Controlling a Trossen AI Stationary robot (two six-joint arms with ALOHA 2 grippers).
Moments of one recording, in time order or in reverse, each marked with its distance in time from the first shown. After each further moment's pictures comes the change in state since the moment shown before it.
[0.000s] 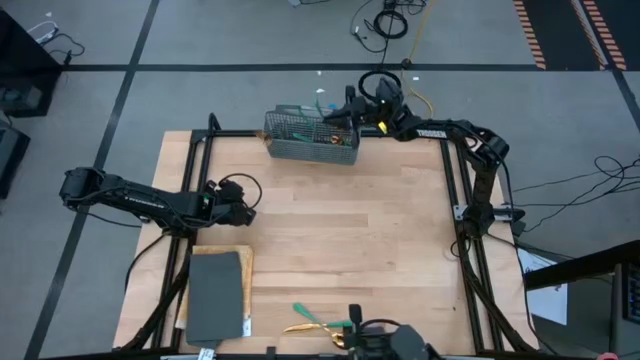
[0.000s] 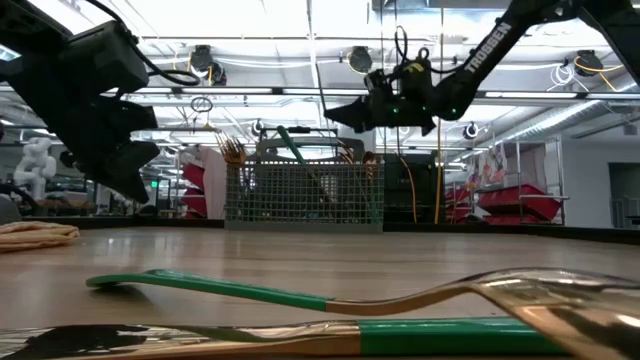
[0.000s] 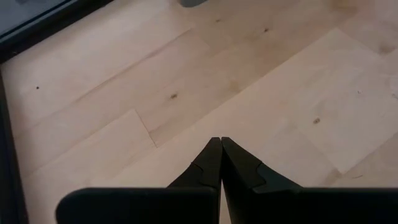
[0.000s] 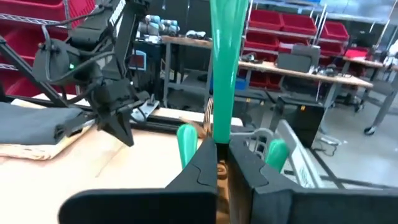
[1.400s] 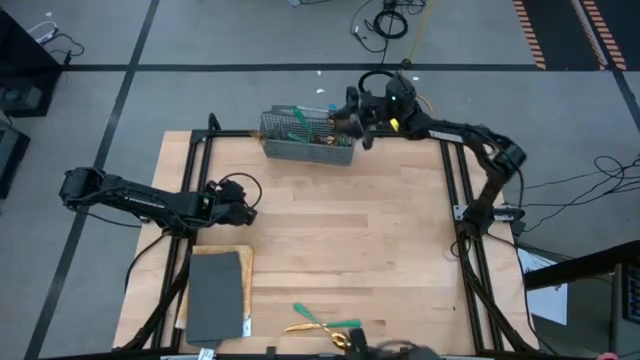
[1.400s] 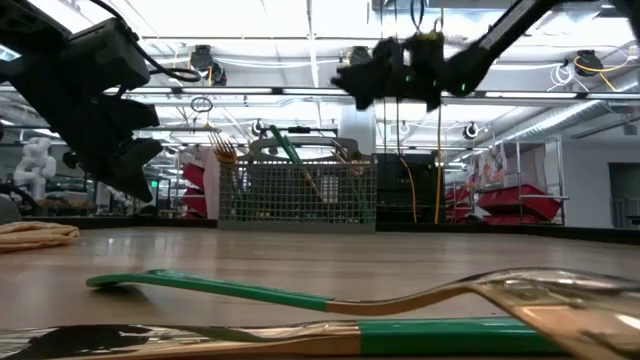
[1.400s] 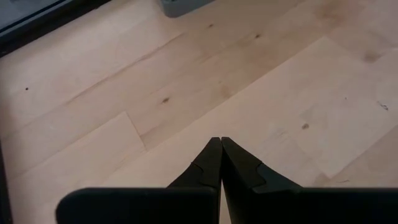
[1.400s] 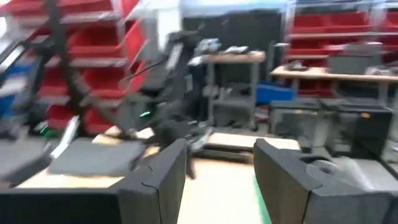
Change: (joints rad) left arm 0.000 0.000 0.000 0.031 0.008 0.000; right arm 0.022 -0.147 -0.013 -0.040 -0.155 0.229
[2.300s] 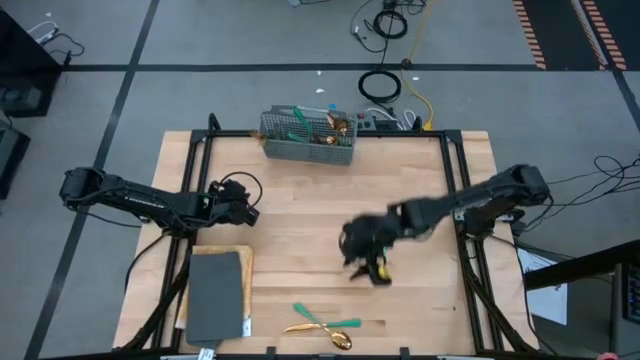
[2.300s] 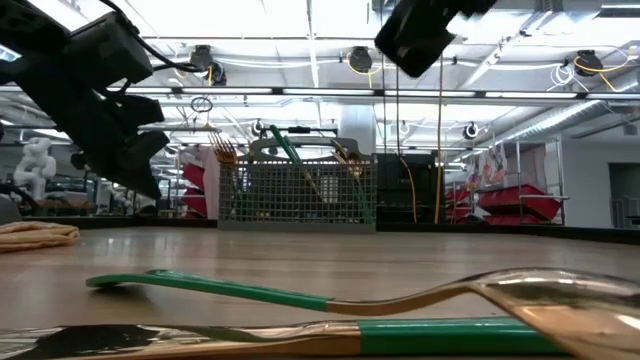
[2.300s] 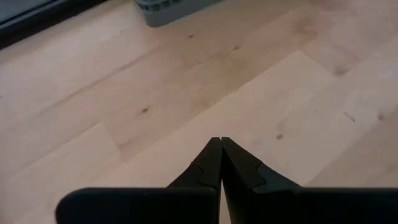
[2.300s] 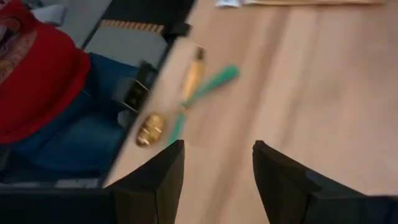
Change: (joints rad) left arm 0.000 0.000 0.000 0.076 0.023 0.026; right arm 0.981 -0.211 0.000 -1.100 0.653 0.032
